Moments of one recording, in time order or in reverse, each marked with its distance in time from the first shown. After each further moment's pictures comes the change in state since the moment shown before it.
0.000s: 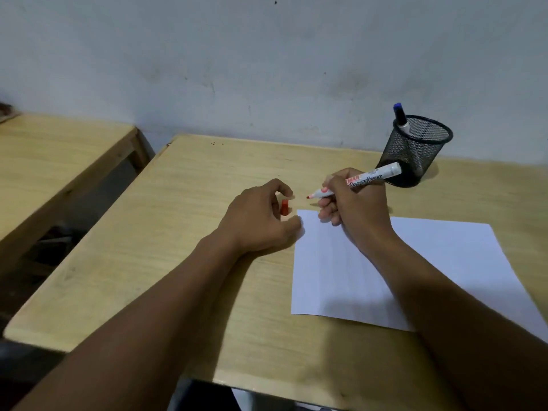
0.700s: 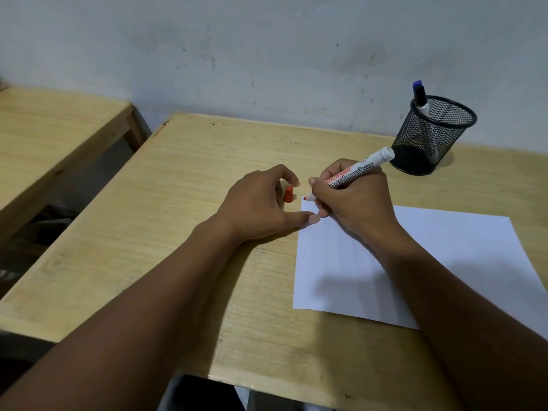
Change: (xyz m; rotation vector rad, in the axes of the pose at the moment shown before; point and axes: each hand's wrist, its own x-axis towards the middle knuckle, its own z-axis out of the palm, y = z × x) left_hand 0.005 -0.003 -0.003 0.030 -0.064 0.046; right_hand -0.002 0.012 0.001 -0.187 -0.149 -0.150
